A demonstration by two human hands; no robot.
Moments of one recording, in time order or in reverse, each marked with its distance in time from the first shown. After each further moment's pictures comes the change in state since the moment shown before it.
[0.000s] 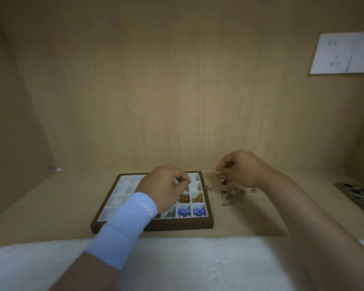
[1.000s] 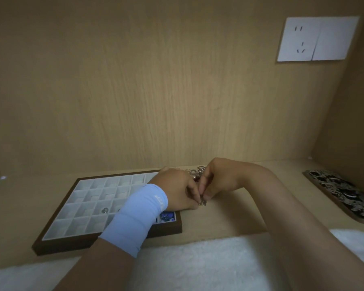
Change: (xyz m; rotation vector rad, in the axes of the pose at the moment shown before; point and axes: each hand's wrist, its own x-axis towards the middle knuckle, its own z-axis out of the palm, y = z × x) left_hand 0.056 0.058 0.057 0.237 -0.371 0.240; right_hand -0.001 0.031 -0.010 -0.004 -0.421 0.003
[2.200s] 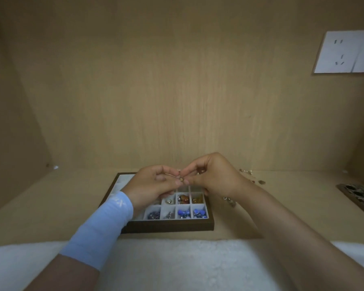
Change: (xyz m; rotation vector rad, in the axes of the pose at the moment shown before) left_hand -0.092 -0.062 -0.023 -1.118 0.285 -0.384; right_hand 0.013 -0.077 0.047 0.567 0.288 -0.349
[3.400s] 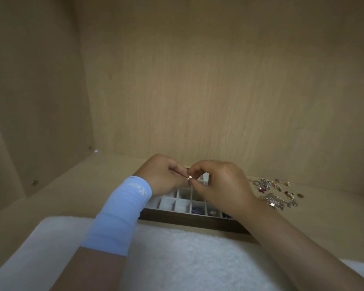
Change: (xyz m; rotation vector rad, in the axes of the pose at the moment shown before) left_hand -0.032 0.003 -0.073 0.359 0.172 0.035; right_hand 0.008 -0.032 0.092 -0.758 0.223 -0.461
